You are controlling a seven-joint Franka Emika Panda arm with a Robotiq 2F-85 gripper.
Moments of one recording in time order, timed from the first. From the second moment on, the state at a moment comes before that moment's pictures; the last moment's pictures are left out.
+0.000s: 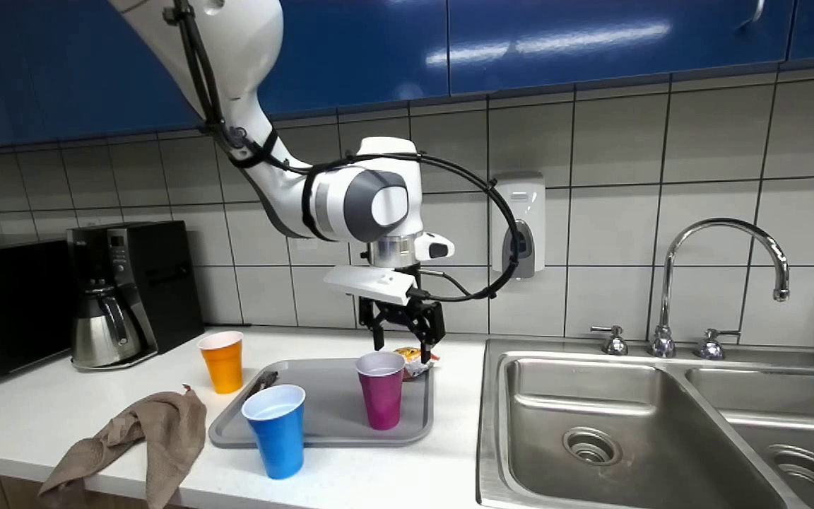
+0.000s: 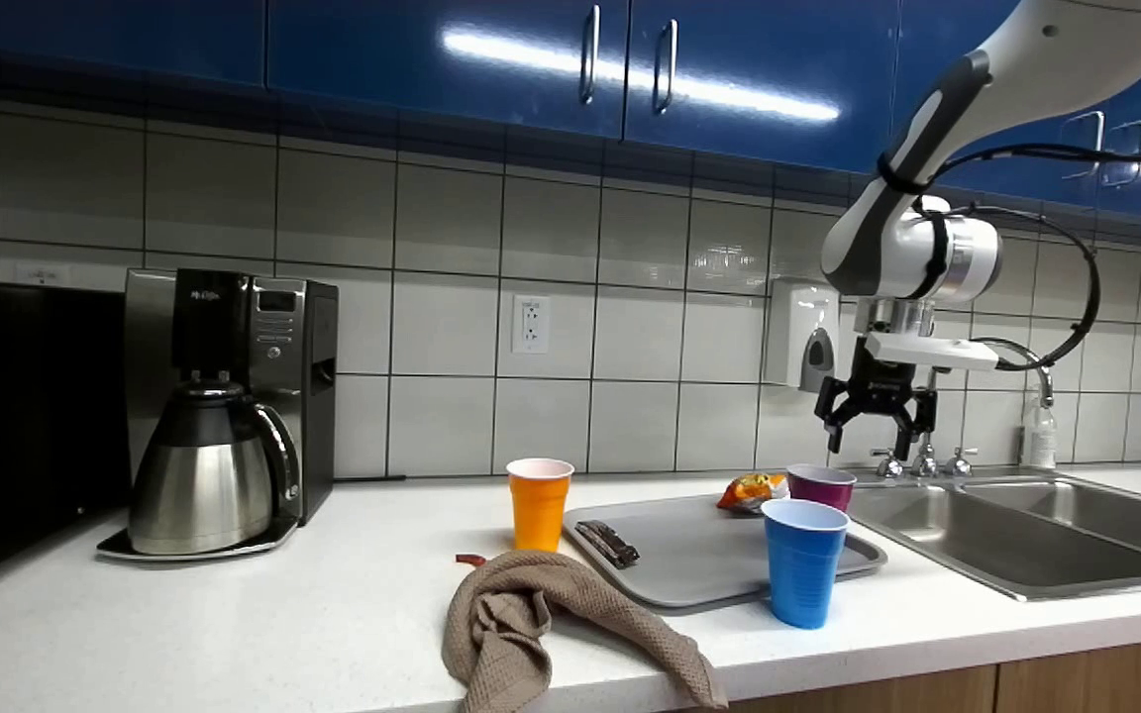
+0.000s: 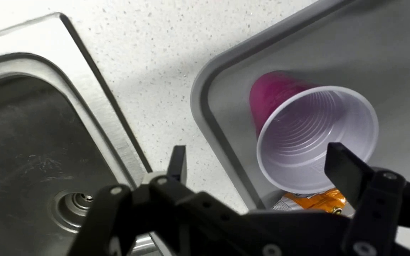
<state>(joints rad) -0.13 0.06 -0.16 -2.32 0.09 2.48 -0.09</state>
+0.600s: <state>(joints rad) -0.13 -0.07 -0.16 -2.45 0.08 2.48 -0.18</state>
